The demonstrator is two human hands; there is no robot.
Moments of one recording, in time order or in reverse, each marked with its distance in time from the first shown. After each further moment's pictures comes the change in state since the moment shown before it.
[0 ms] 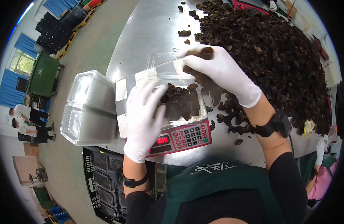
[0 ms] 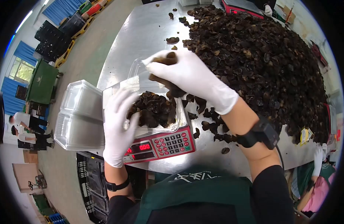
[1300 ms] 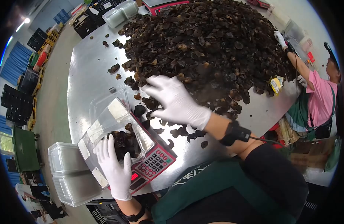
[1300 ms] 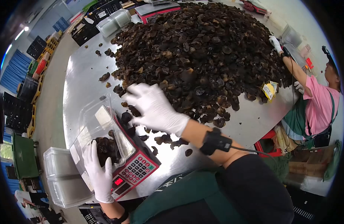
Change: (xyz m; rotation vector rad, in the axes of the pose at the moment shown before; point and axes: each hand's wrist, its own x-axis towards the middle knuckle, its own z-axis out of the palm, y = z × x) left_hand -0.013 0.023 0.030 0.110 -0.248 -0.092; right_hand -0.060 0.106 -0.055 -0.909 0.449 -0.324
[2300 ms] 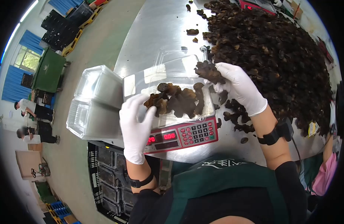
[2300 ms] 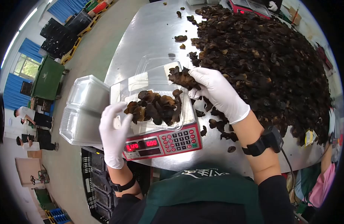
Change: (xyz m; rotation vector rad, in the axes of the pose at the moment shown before) left_hand -0.032 -0.051 -0.028 -0.228 0.325 -0.258; right_hand 0.036 -0.056 0.014 1.282 -0.374 0.658
